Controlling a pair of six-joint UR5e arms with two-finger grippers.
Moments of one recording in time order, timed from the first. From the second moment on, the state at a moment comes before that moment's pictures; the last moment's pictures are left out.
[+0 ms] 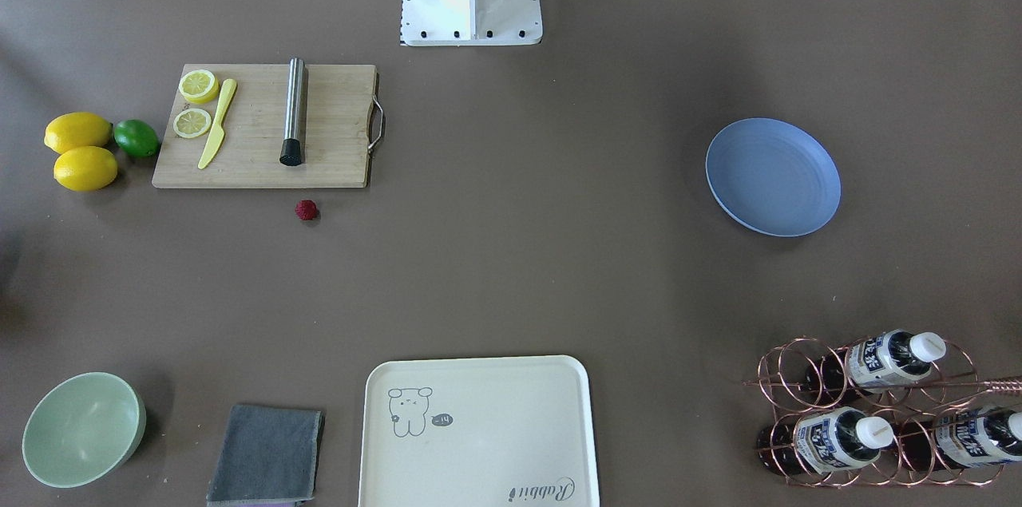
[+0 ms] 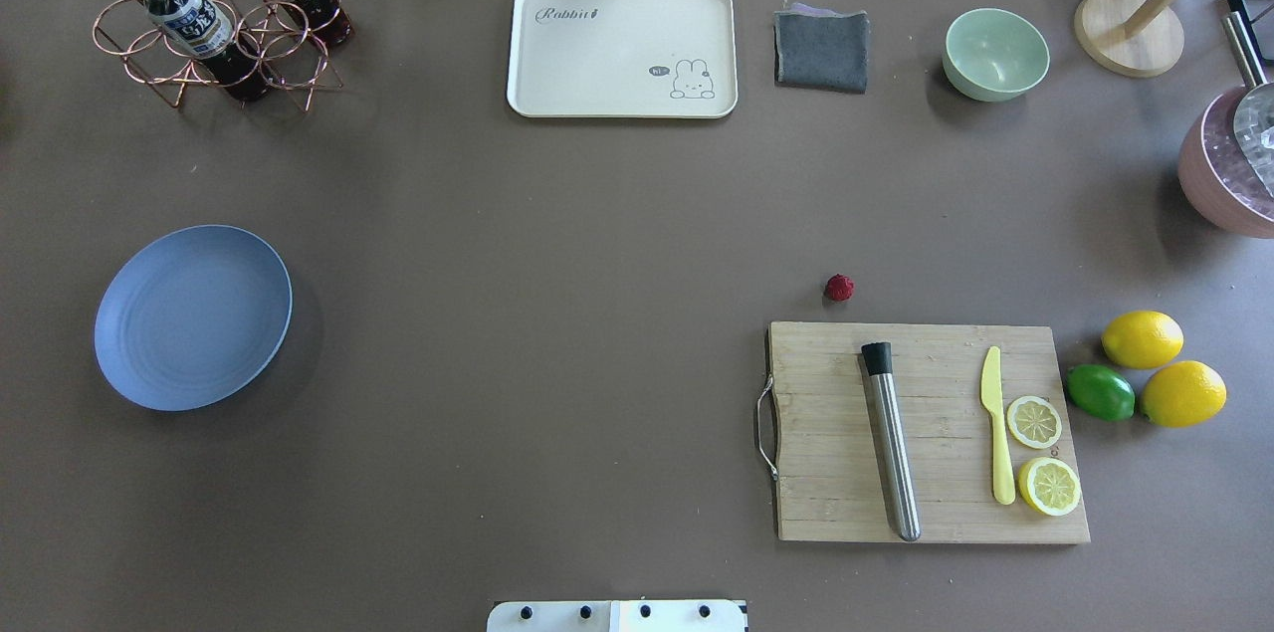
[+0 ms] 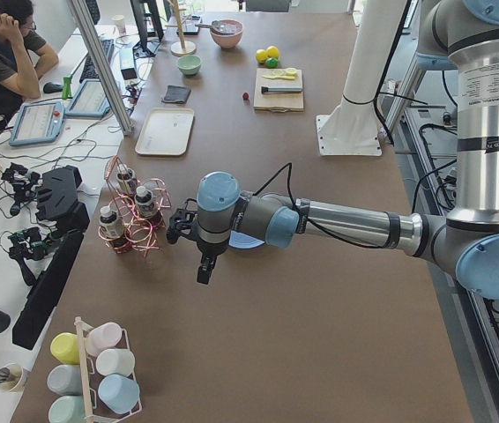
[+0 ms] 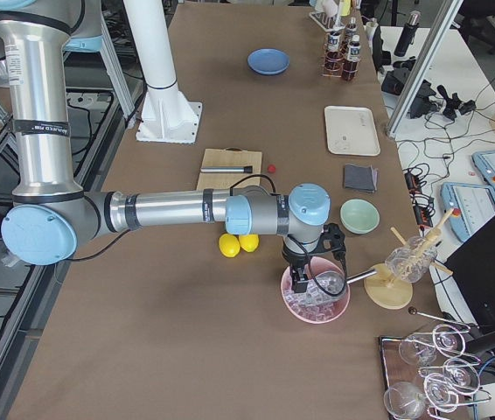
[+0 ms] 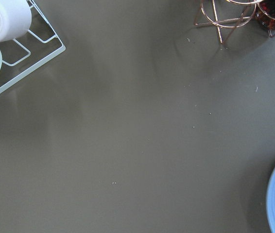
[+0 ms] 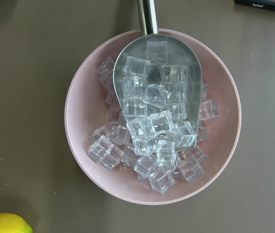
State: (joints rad) left arm -1.49 -1.48 -1.79 -1.77 -2.31 -0.11; right arm 1.54 -1.54 1.64 -1.62 2.32 -0.10
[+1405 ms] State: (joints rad) left arm -1.27 -1.48 -1.82 -1.84 -2.37 -0.44; right arm 1.51 -1.54 1.66 -1.62 2.35 -0.10
